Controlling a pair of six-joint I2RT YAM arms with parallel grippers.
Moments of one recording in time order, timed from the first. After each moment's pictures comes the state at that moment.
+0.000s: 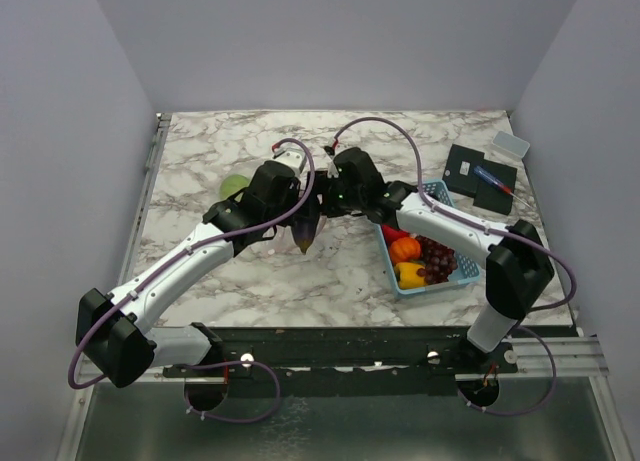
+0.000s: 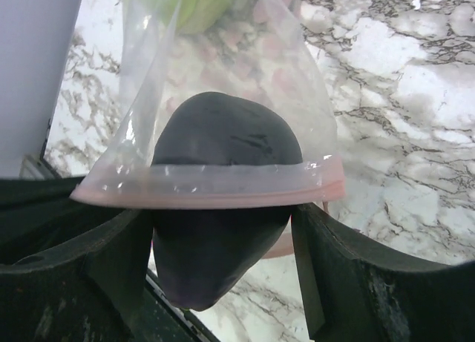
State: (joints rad) left arm -0.67 1.25 1.09 -0.51 -0.23 -0.23; right arm 0.79 1.68 1.31 -0.23 -0.14 0.55
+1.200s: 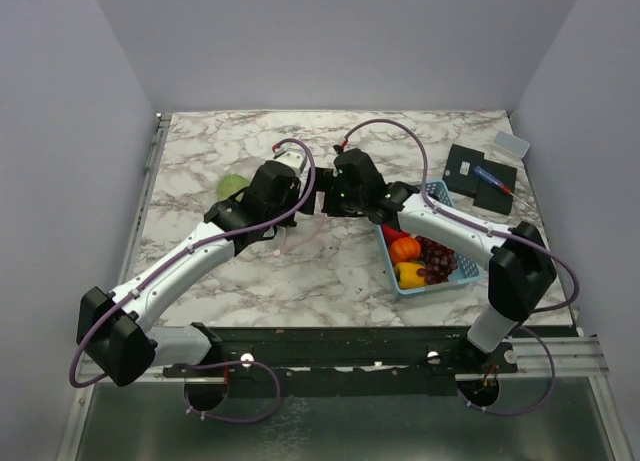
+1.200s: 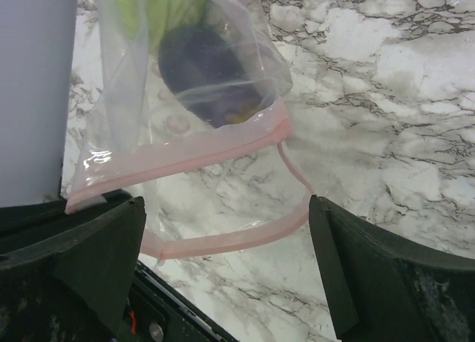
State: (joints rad) left arm -0.67 1.25 1.09 -0.51 -0.23 -0.23; right arm 0.79 1.70 1.32 -0.26 -0.02 0.71
